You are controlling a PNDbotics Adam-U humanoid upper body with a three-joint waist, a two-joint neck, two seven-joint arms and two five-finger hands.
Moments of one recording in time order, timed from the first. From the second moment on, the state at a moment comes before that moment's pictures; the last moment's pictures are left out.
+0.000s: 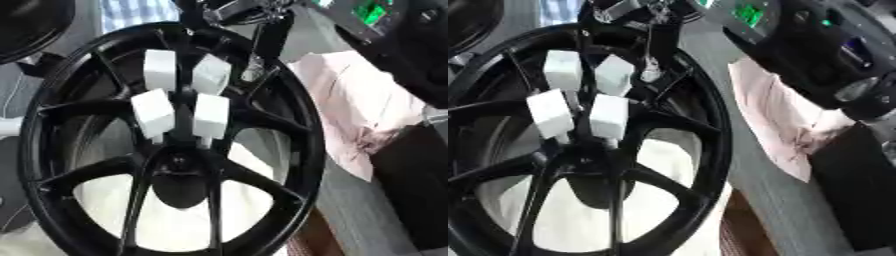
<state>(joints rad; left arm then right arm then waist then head) -0.32 0.29 0.35 -1.27 -0.02 -0.07 0.25 -1.34 -0.70 0.70 -1.46 0.07 -0.31 0.87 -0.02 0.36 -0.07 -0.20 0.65</state>
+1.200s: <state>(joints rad) -0.32 0.29 0.35 -1.28 -0.02 -0.07 0.24 -1.34 -0.68 0.67 -1.40 -0.03 -0.15 0.91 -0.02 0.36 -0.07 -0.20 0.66</state>
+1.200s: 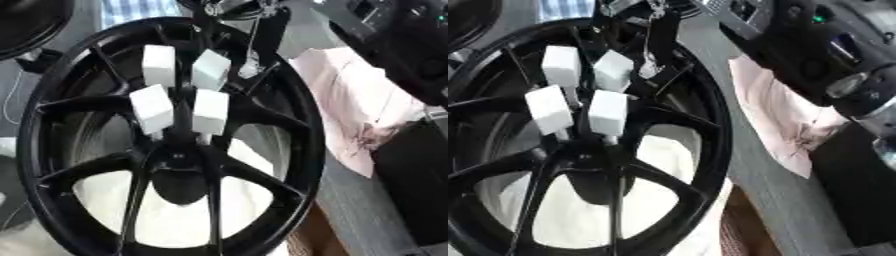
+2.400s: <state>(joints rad) -0.32 0.29 0.35 -1.28 -0.02 -0.07 0.24 -1.34 -0.66 0.69 -1.41 -0.10 -0.07 0.91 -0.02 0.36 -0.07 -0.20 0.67</state>
